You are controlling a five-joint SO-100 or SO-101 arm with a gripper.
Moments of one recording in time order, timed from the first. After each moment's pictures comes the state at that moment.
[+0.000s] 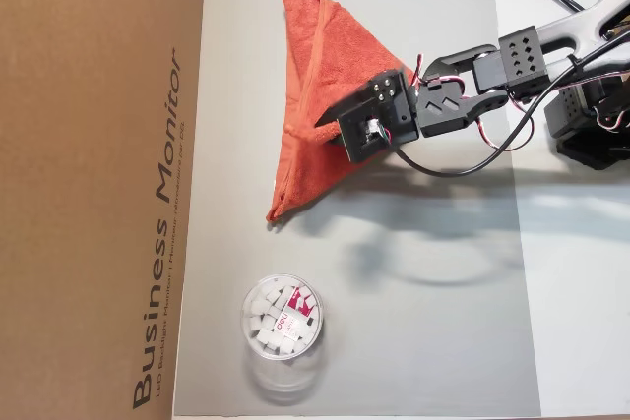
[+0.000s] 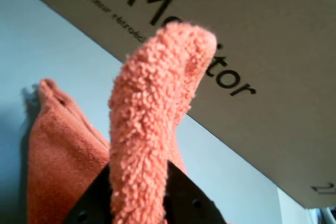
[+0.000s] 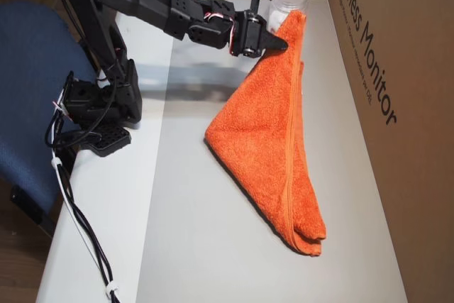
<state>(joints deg) -7.5 99.1 125.4 -9.1 49.5</state>
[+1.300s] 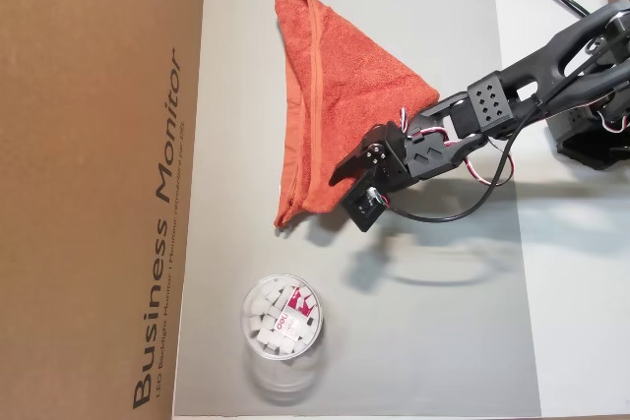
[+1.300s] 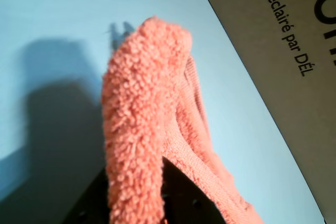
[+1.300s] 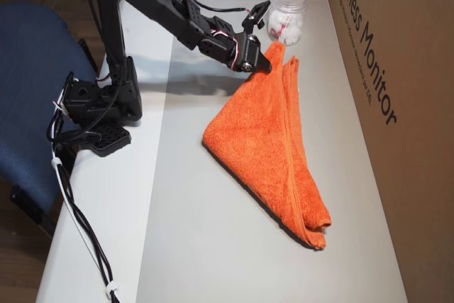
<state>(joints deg) -13.9 82.1 122.5 -9.5 42.3</state>
